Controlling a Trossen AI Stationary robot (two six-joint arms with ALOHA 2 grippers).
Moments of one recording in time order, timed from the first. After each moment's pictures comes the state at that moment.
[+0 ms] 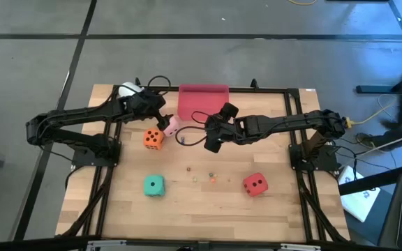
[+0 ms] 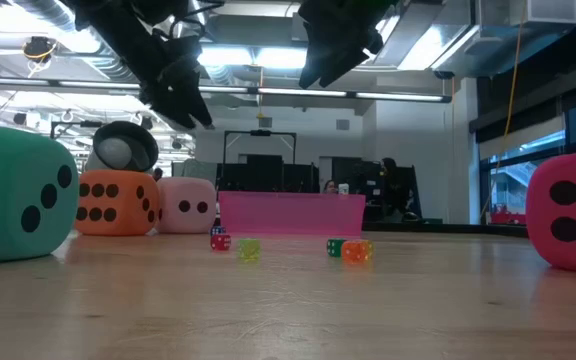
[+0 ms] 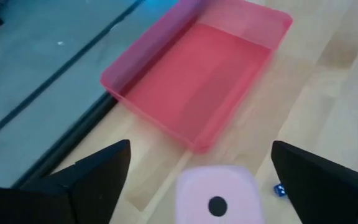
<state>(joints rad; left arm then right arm) 0.34 1.05 0.81 -0.41 -0.25 -0.08 0.10 1.73 1.53 -0.76 0.62 0.23</state>
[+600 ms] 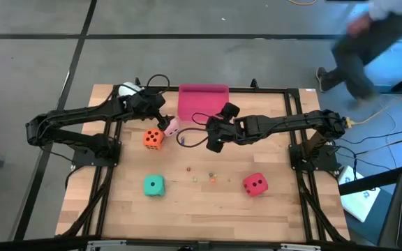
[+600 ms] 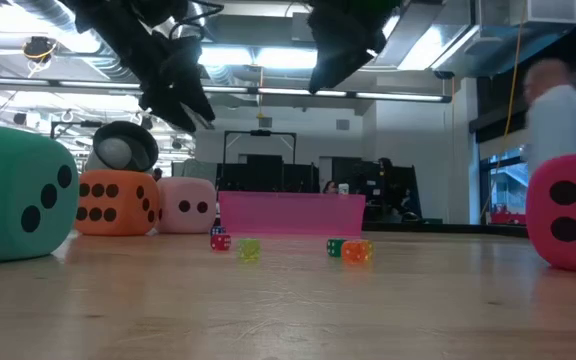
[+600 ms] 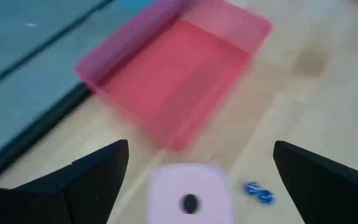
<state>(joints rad) 0.36 1.06 0.81 -0.41 -0.14 -0.17 0.10 1.73 1.53 -0.83 0.65 0.20</state>
